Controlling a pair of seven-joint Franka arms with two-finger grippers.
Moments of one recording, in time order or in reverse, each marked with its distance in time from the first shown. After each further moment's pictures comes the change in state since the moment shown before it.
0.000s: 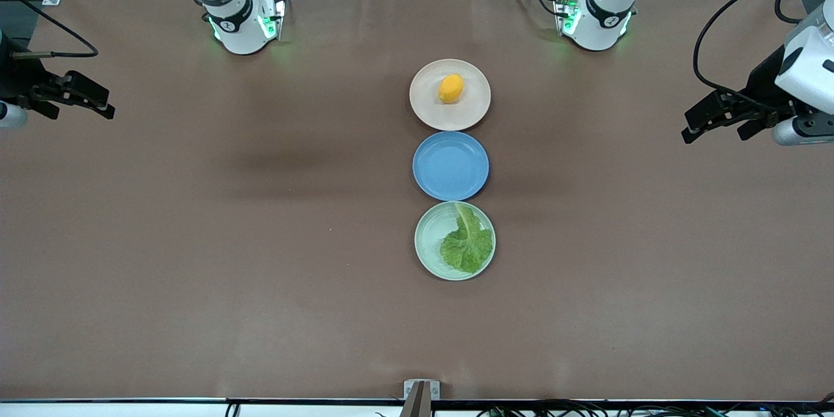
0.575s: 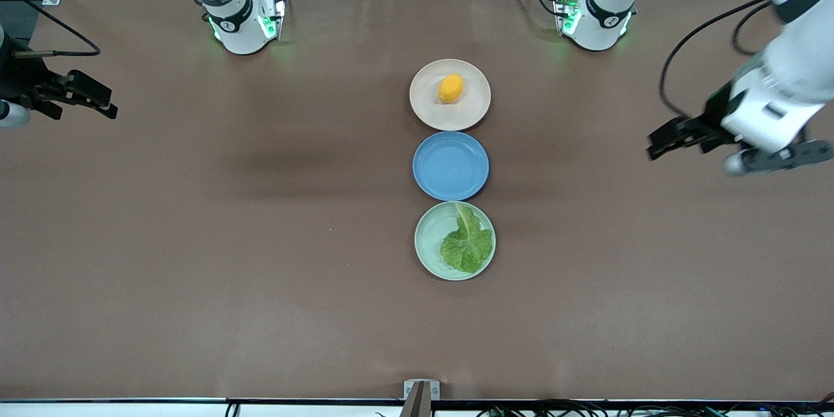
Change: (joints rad) left arm -0.087 0.130 -0.014 0.016 -0.001 0.027 -0.228; right arm 0.000 -0.002 0.004 0.000 0.011 0.002 0.000
